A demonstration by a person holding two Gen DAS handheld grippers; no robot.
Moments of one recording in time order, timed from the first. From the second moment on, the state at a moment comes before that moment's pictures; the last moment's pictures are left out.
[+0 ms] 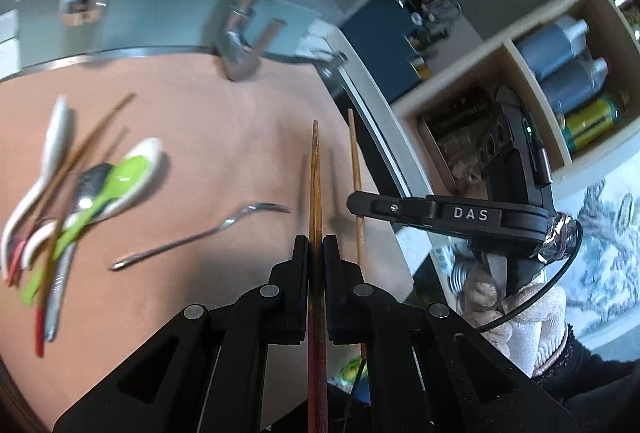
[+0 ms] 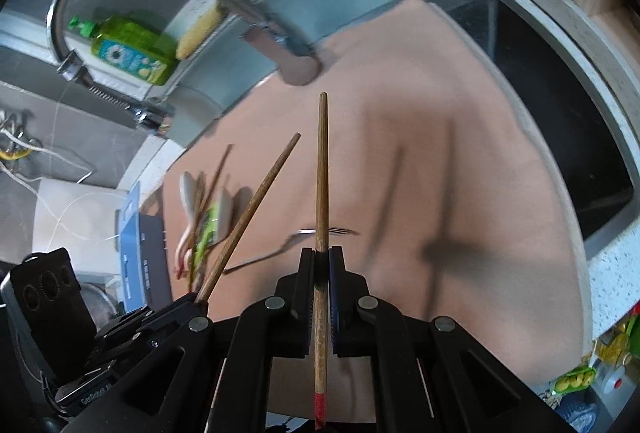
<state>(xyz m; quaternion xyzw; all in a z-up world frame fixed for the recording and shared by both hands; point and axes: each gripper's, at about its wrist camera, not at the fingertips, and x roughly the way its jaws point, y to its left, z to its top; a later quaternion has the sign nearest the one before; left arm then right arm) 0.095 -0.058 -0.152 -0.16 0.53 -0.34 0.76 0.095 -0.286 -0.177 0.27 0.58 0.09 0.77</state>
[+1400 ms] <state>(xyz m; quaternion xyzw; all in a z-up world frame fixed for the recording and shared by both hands) 0.065 0.285 -0.192 -0.23 0.48 0.06 0.85 0.179 0.185 -0.218 0.10 0.66 0.30 0.69</state>
